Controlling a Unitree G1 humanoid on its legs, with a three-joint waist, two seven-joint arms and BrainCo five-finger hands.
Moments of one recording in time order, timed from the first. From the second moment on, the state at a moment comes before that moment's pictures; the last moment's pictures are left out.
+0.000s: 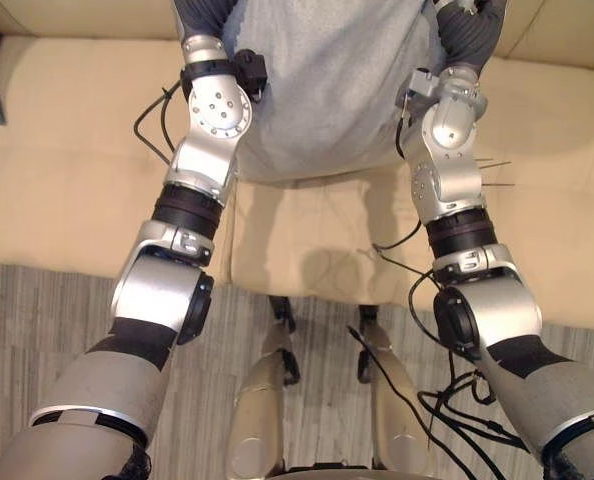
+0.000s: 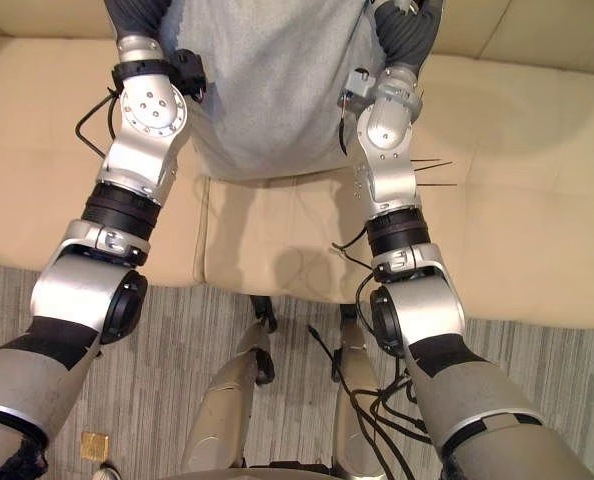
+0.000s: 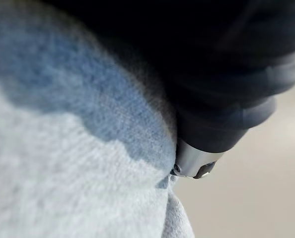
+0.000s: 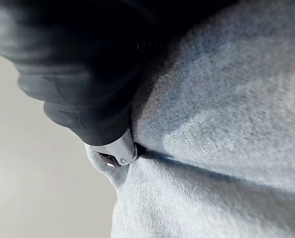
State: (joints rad) left arm -1.32 0.30 -0.14 0.79 0.01 -0.23 0.57; right arm -1.24 -0.18 -0.04 0.71 0.19 -0.25 -0.51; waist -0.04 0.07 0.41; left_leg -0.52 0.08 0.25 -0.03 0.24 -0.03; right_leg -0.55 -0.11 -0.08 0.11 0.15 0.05
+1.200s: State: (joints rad) left arm -0.16 0.28 -0.02 0.43 -0.22 -0.31 0.22; right arm -0.20 -0.41 0.13 0.22 0.16 -0.30 -0.12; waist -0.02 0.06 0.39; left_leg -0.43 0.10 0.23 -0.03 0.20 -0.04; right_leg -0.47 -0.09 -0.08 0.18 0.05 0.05
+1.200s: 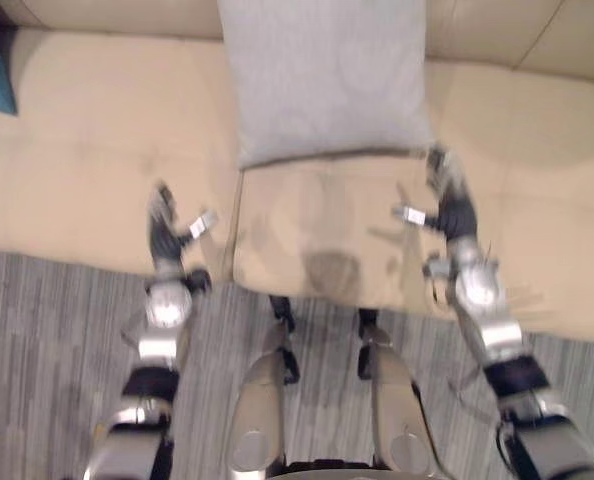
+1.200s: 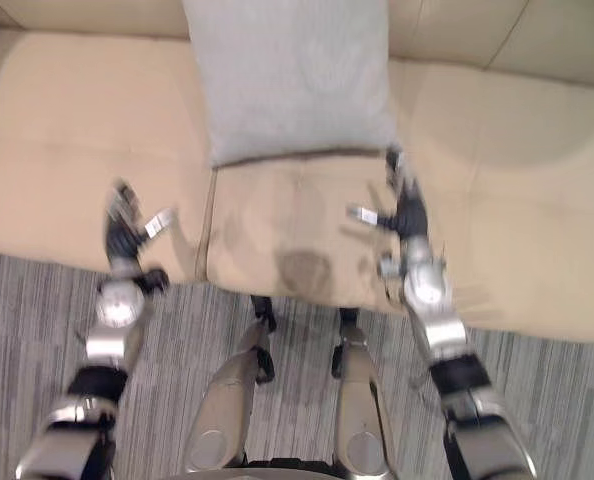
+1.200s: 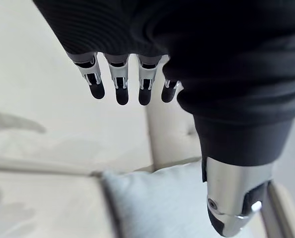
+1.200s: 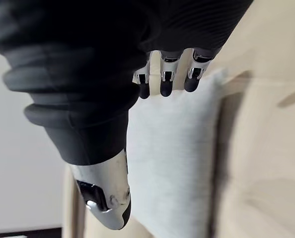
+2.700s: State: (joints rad) left arm 0.29 0.16 0.05 0.60 -0.07 -0.20 -0.01; right arm 0.13 -0.25 -0.13 0.74 -0.03 -0.18 -0.04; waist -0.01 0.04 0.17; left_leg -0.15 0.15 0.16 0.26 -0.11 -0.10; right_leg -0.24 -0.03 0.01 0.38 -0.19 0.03
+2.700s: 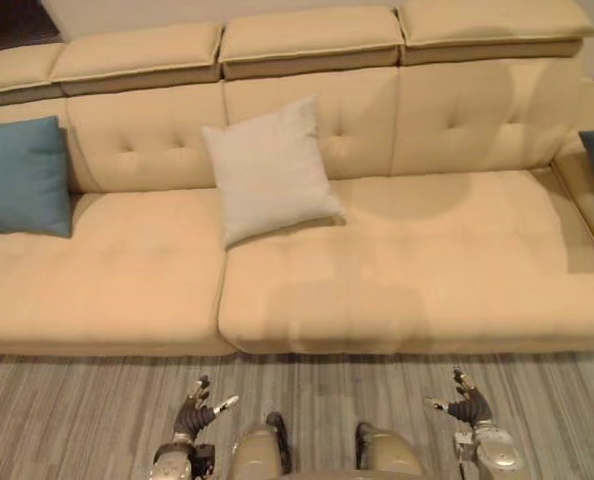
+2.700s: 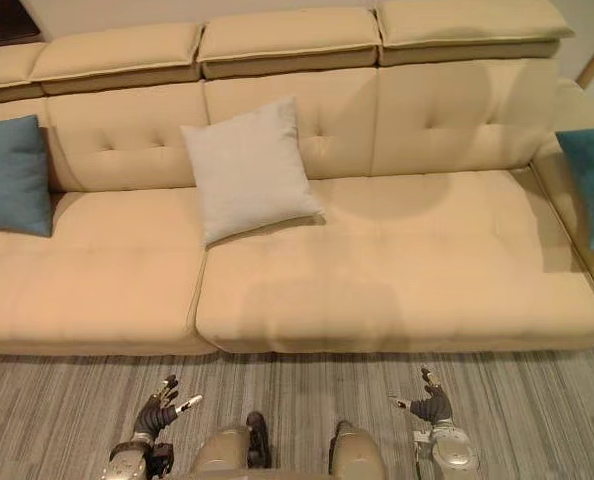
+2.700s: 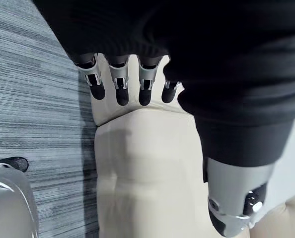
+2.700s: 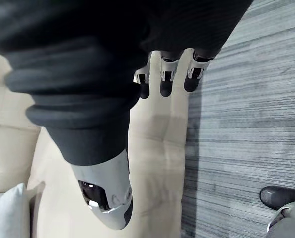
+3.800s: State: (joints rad) left arm 0.15 0.10 -0.14 0.52 -0.09 -0.20 -0.01; right arm 0.13 -0.20 -0.17 0.72 0.09 -0.17 -0.09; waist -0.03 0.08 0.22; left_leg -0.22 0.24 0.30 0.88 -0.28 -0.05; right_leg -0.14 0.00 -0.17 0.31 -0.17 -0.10
